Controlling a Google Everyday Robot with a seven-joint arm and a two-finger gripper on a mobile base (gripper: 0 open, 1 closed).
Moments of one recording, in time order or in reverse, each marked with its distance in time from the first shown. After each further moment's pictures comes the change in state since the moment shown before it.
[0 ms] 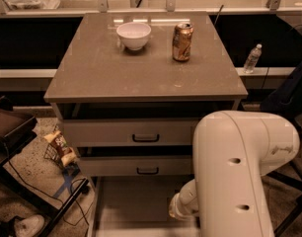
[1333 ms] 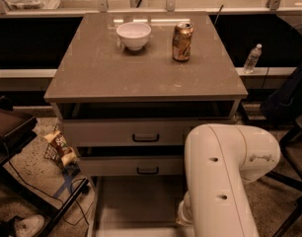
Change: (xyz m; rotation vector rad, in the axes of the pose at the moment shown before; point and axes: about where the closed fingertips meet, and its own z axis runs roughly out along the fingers) arm 0.059 0.017 0.066 -0.081 0.058 0.078
